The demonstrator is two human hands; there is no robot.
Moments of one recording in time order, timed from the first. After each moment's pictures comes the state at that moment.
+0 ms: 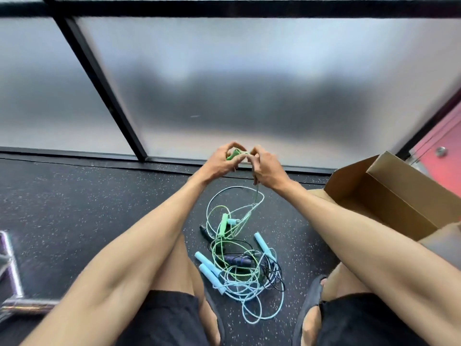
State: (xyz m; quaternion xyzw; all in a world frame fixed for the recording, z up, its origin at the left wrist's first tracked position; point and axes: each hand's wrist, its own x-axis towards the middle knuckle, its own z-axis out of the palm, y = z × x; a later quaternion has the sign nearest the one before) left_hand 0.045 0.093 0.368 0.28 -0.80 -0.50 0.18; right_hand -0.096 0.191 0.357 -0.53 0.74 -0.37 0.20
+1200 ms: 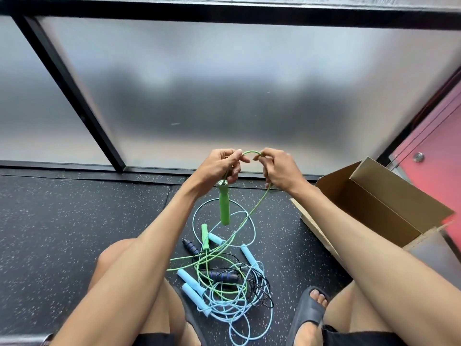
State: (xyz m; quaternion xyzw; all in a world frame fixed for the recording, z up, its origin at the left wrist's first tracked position) left_hand 0.014 0.117 0.389 0.21 -0.65 -0.70 0.19; right_hand -0.150 0.221 0.384 -0.50 0.74 -0.40 0.18
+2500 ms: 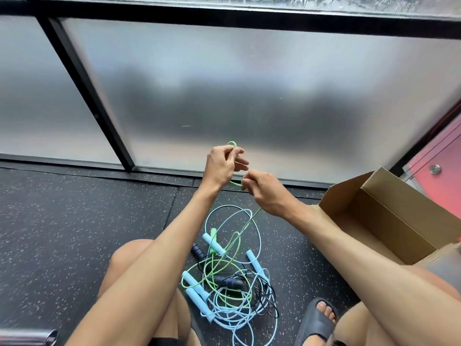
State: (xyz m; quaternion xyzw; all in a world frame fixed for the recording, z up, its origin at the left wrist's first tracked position) left_hand 0.006 0.101 0.376 0.33 -0.69 -0.53 0.37; right_hand -0.089 0.223 0.386 -0.61 0.70 -0.31 0.20
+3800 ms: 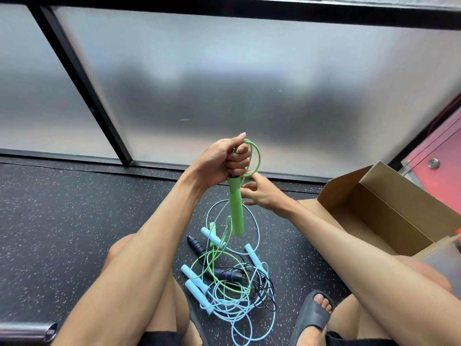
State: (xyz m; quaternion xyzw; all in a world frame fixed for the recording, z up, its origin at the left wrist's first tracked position) left_hand 0.025 0.116 0.418 0.12 -0.48 -0.86 0.13; right_hand -0.099 0.212 0.338 -0.43 0.68 -0.38 0.46
